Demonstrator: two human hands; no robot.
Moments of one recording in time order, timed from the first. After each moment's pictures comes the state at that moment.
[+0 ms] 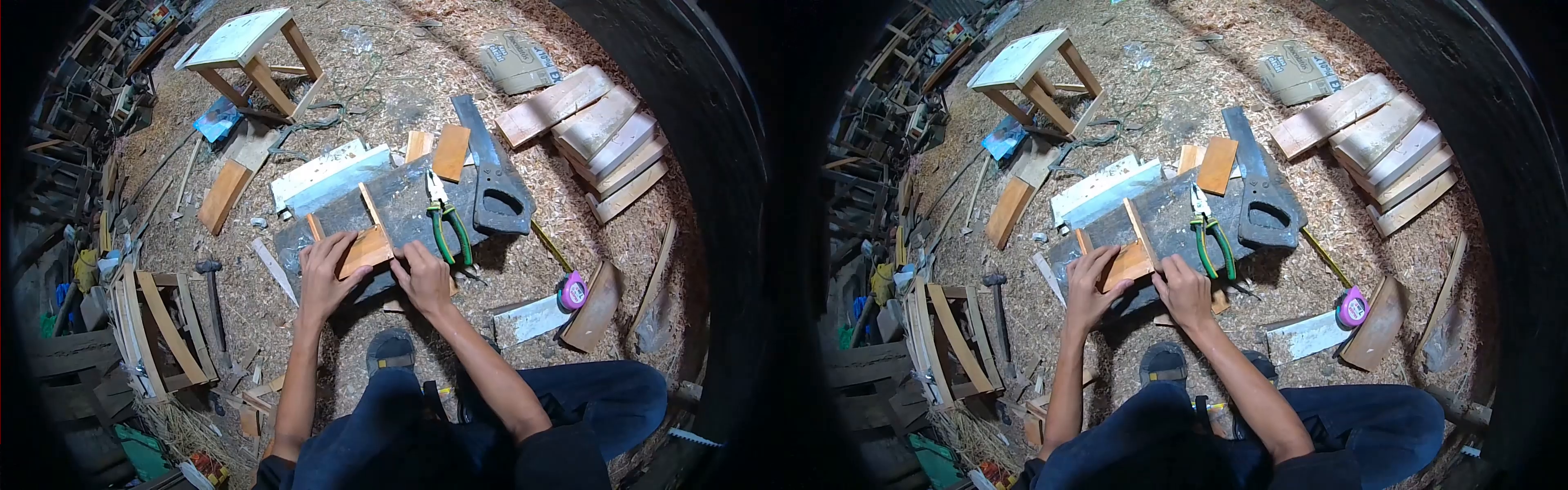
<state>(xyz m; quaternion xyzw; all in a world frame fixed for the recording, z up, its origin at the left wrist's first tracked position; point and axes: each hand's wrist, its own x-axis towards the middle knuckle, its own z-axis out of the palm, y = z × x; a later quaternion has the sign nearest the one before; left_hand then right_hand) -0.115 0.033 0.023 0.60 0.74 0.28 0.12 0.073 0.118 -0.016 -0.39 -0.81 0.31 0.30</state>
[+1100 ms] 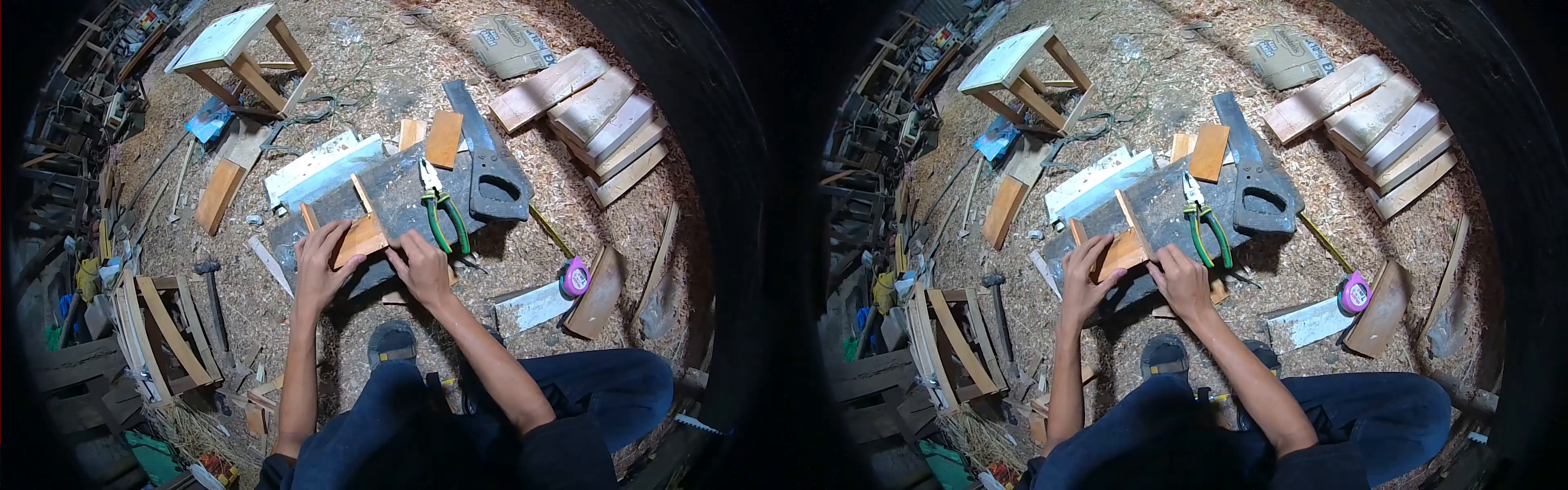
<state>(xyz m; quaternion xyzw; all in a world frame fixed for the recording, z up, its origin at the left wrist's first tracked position) -0.120 0.038 0.018 0.61 0.73 0.27 0.14 0.074 0.120 -0.025 -0.39 -0.80 0.32 0.33</state>
